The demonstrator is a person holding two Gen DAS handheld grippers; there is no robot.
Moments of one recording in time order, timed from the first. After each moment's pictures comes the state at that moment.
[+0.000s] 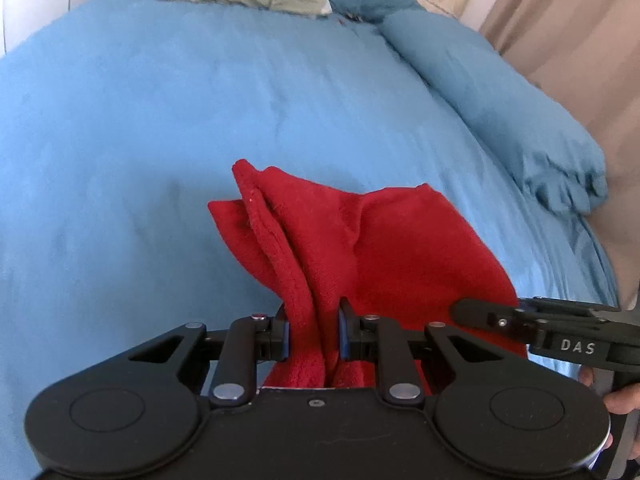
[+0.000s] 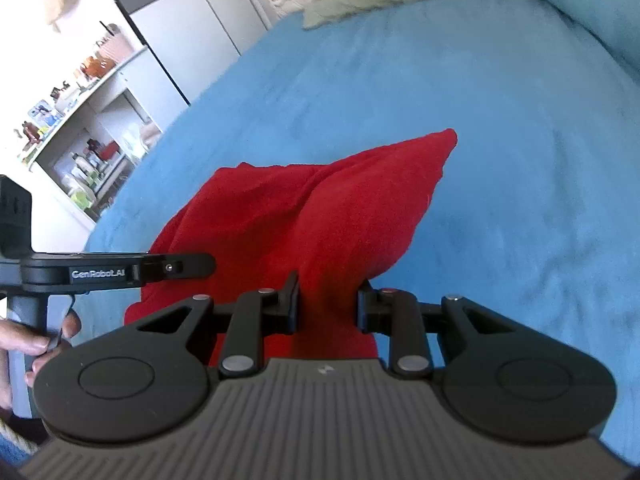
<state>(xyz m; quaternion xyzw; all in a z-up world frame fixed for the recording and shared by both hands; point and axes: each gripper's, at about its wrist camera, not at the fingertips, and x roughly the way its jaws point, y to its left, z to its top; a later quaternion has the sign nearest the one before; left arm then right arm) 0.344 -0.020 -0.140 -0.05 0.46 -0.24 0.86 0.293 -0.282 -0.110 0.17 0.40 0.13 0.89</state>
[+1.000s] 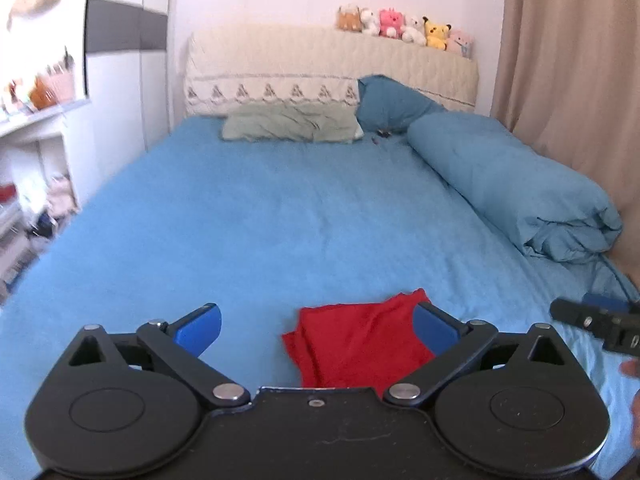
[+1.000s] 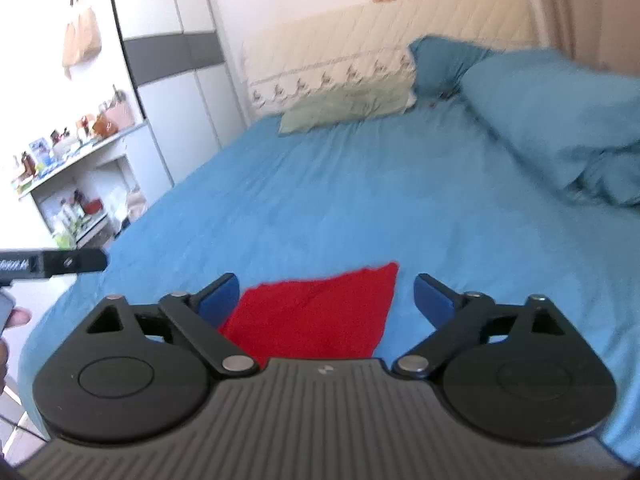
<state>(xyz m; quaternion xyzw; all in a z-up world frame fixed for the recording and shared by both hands) 0.164 0.010 0.009 0.01 0.28 -0.13 0.95 0.126 -0.292 -0.006 0.12 0.24 0.04 0.96</state>
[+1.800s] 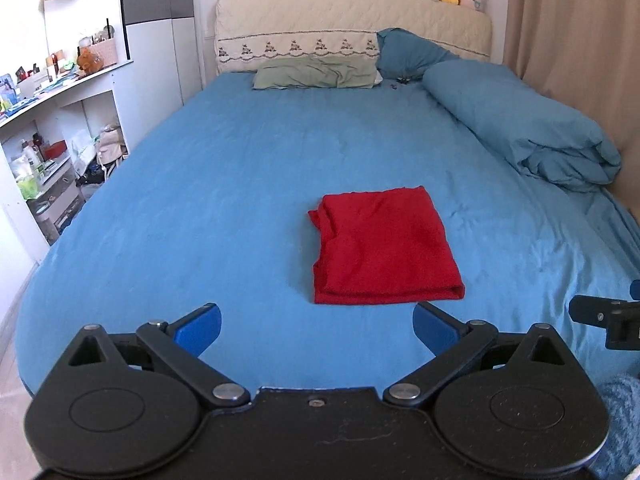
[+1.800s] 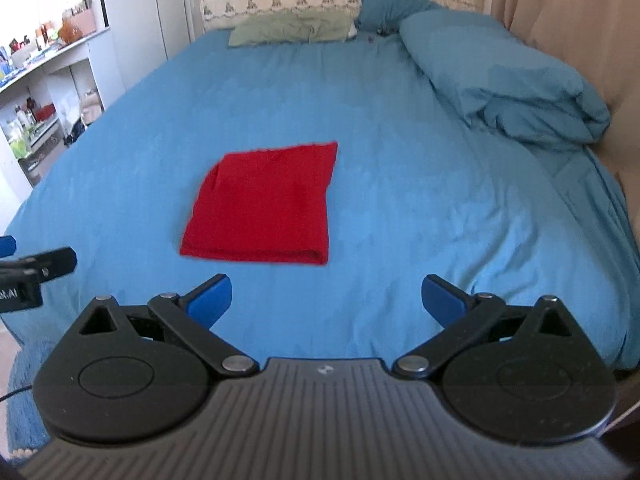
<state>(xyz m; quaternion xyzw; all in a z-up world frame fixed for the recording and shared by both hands) 0.001 0.015 -0.021 0.04 0.35 -0.08 0.93 -0.064 -0.207 0.019 0.04 0.38 -0.07 0.92</state>
